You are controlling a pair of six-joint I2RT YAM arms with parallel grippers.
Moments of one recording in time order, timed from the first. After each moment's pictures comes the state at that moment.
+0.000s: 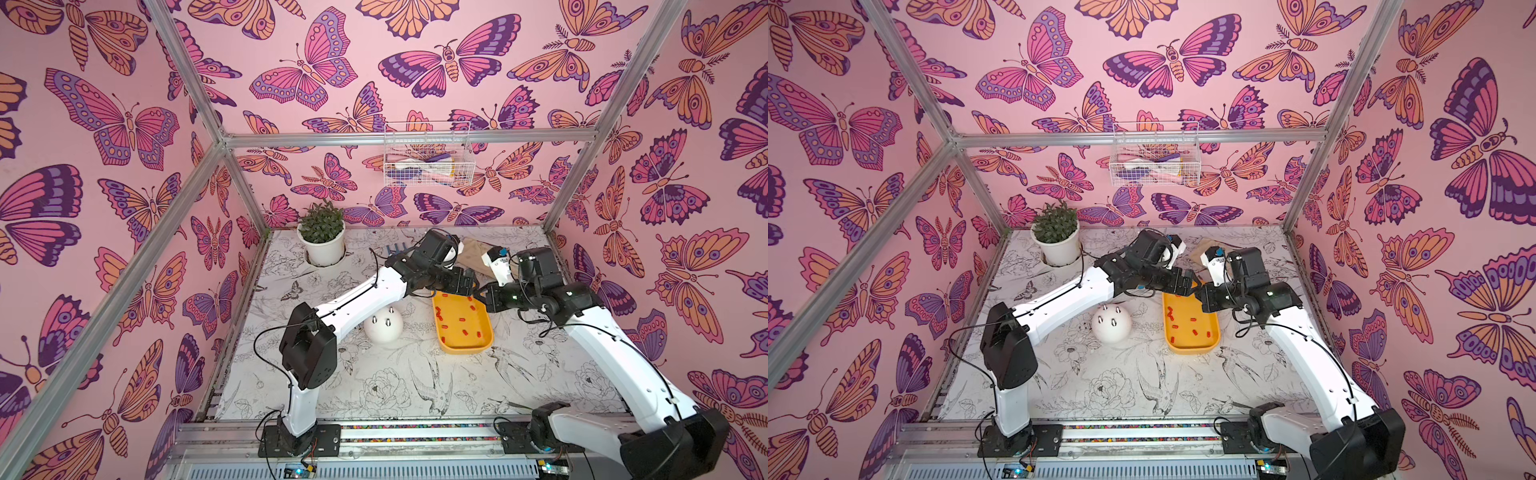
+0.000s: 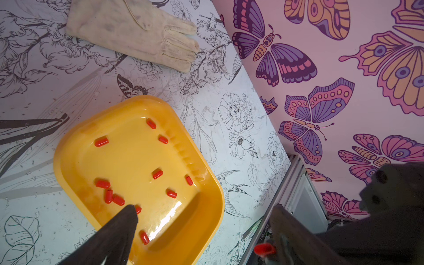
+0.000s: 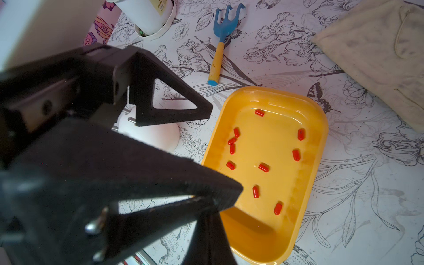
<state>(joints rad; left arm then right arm) -0.82 1.93 1.78 -0.57 0.34 -0.50 0.30 1.17 1.13 -0.79 -0.40 0.15</state>
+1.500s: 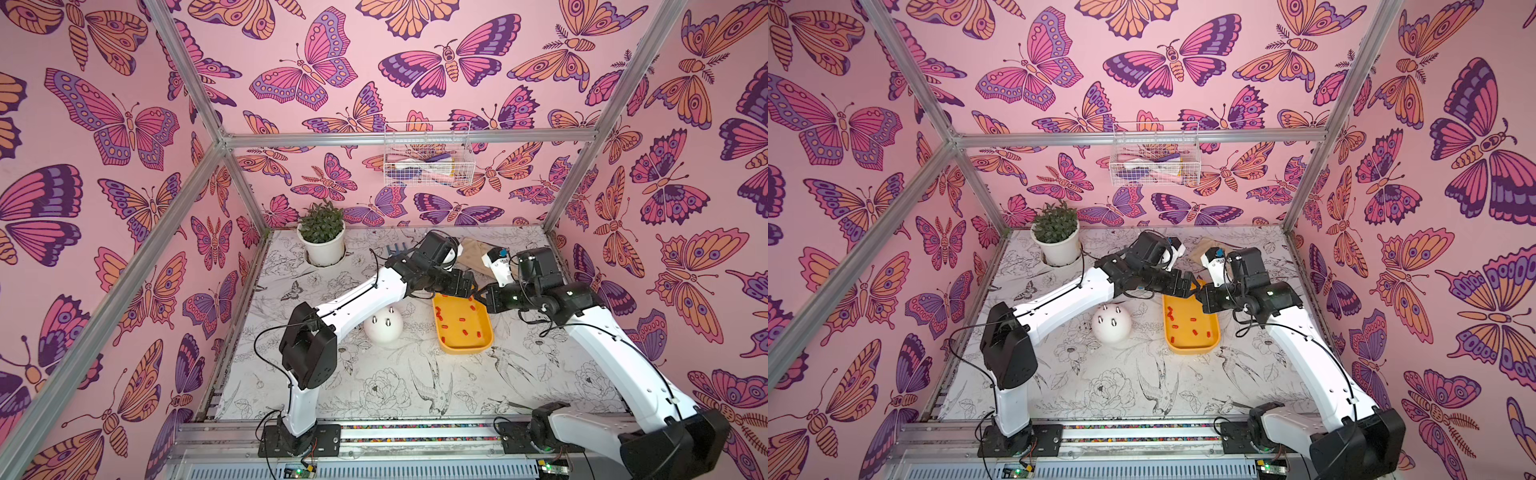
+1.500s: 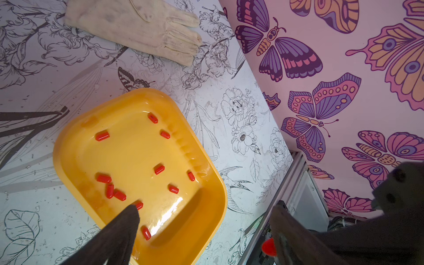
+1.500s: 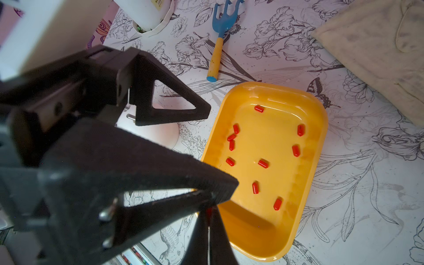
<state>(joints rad) -0.82 1.93 1.76 -0.58 0.34 -0.50 0.30 1.17 1.13 -0.81 -0.39 0.15</state>
